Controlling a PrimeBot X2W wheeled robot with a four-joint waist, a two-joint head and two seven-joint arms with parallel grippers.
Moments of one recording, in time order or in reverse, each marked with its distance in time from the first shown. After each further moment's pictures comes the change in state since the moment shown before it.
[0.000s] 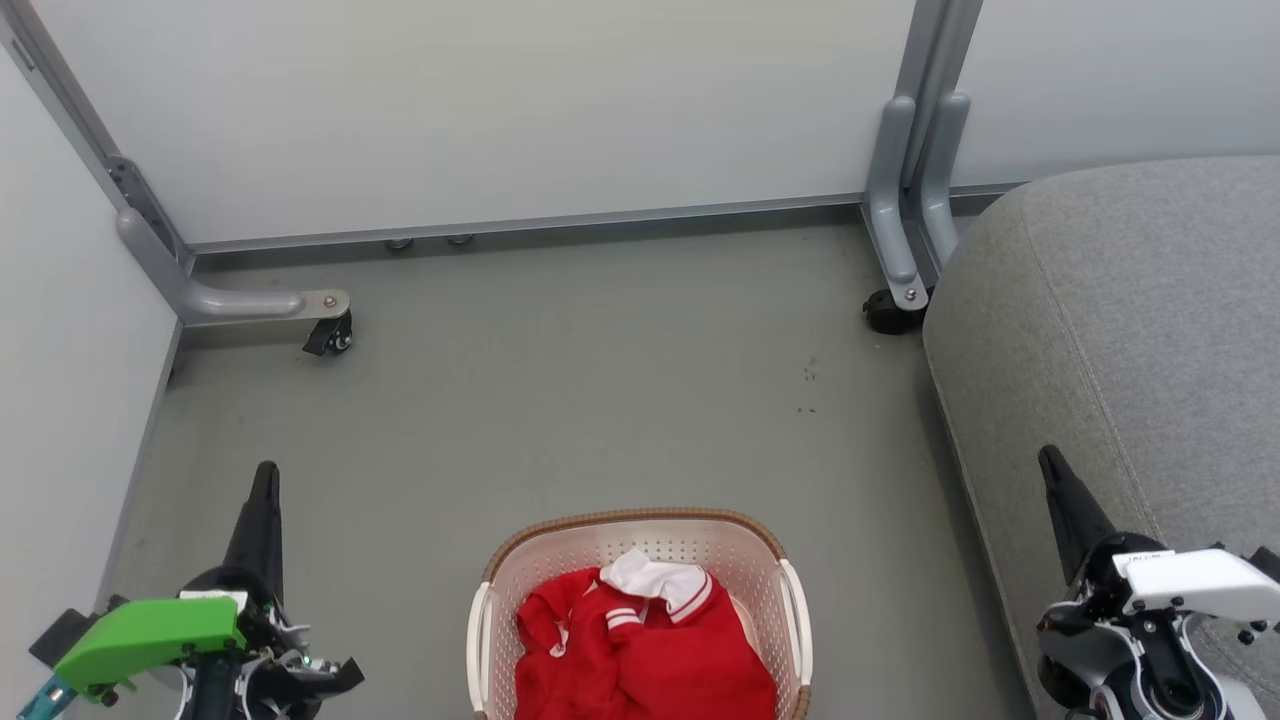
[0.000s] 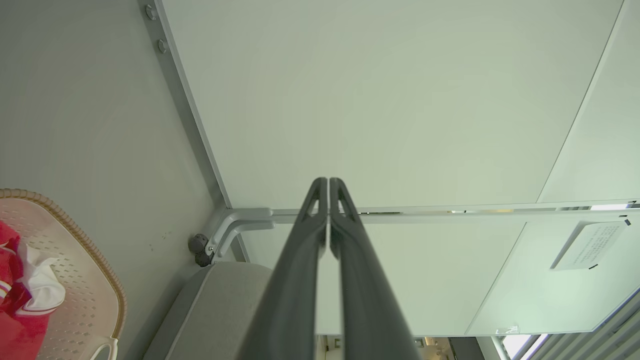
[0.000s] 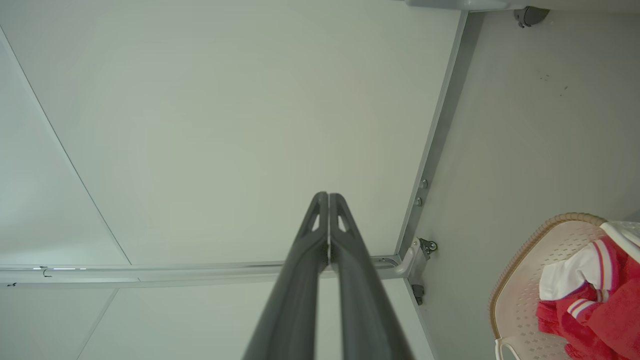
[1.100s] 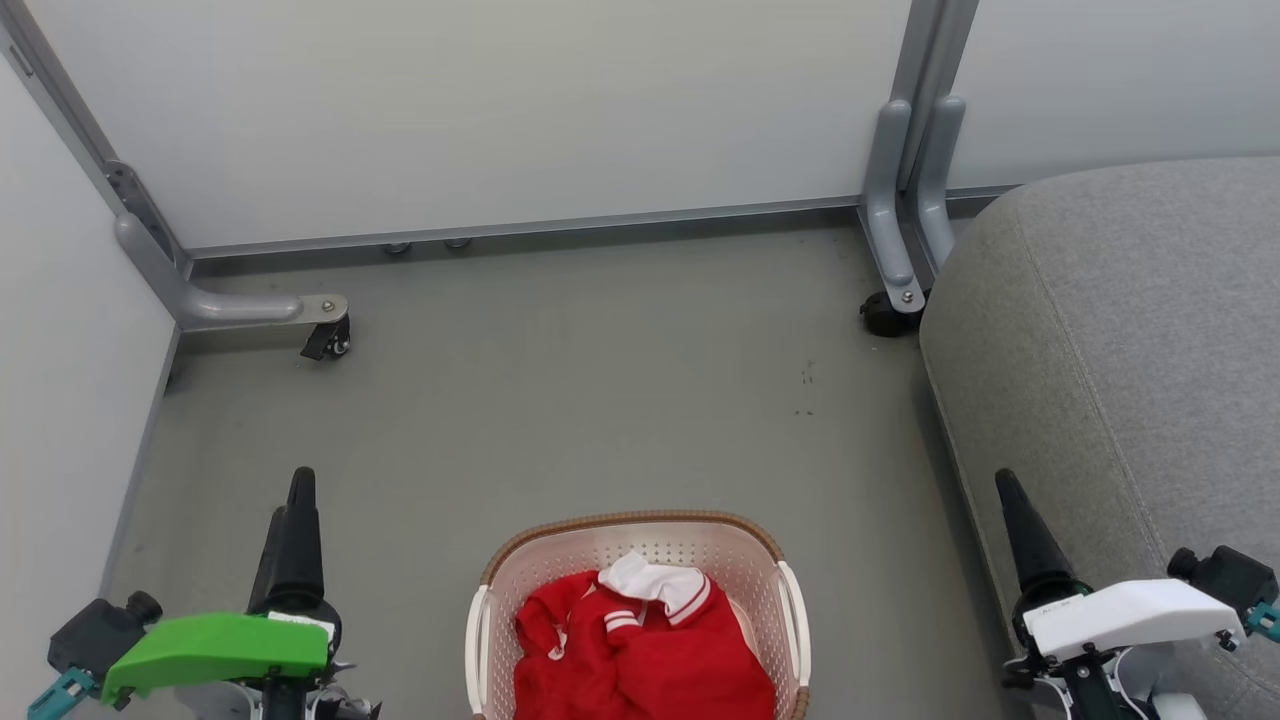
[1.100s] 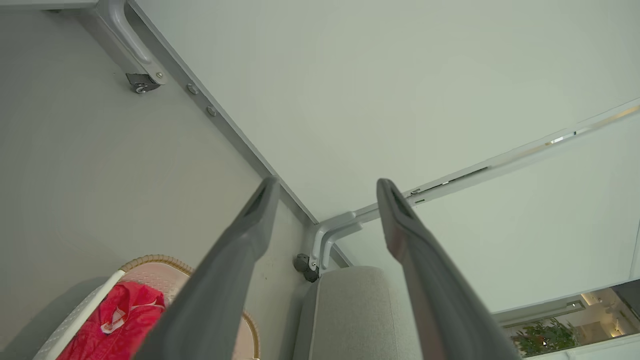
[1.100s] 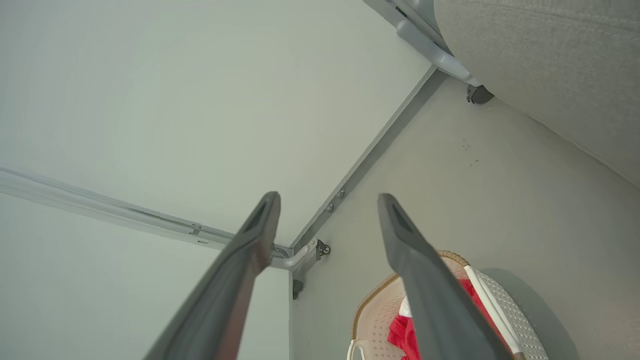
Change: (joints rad) left arm 0.071 -0.011 -0.067 -0.062 0.470 0.019 -0.123; right arm 0.070 0.016 0.074 -0.026 -0.510 -0.001 -0.122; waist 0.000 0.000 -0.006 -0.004
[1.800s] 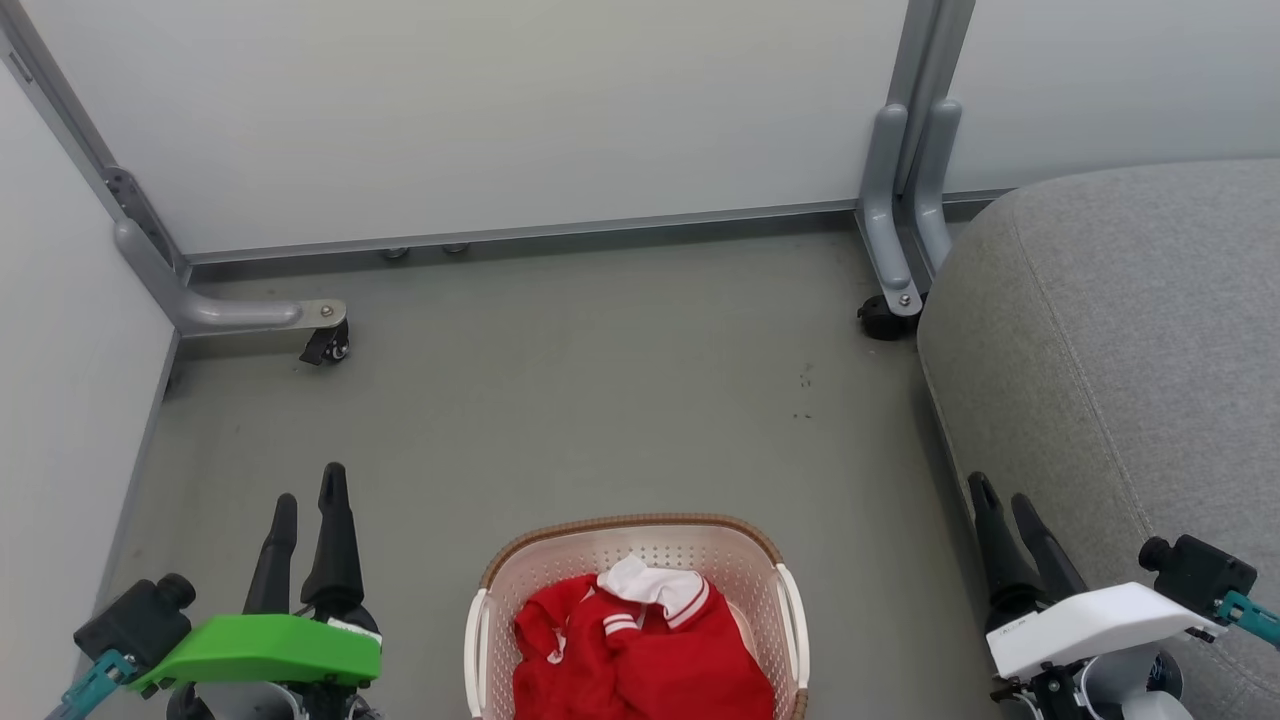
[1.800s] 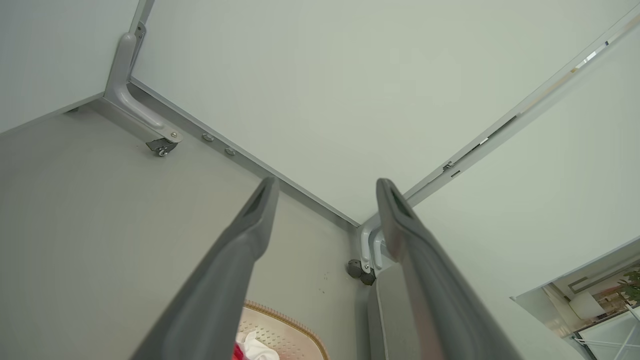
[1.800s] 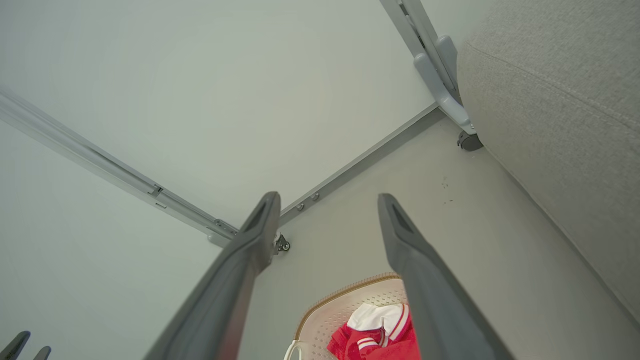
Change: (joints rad) left arm 0.023 0.002 -0.057 -0.053 0.328 0.032 -0.076; right arm 0.018 -0.005 0.052 -0.035 -0.297 0.000 -0.075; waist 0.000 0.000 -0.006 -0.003
